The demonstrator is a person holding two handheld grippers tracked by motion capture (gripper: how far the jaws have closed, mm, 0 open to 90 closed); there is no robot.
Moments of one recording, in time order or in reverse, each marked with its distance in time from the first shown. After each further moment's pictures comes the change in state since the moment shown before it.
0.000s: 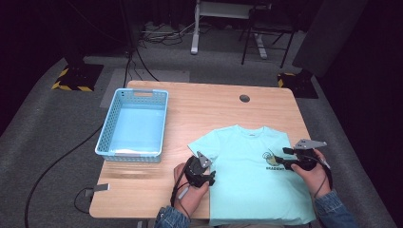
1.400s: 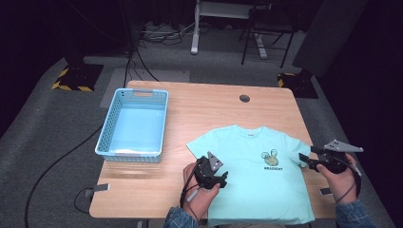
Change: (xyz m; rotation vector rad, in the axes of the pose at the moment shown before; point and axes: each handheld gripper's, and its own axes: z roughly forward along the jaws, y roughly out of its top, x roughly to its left) left arm -0.031 0.021 -0.006 -0.075 -0.049 0.035; right arm -0.028 -0.022 -0.068 -0.091 -0.145 0.128
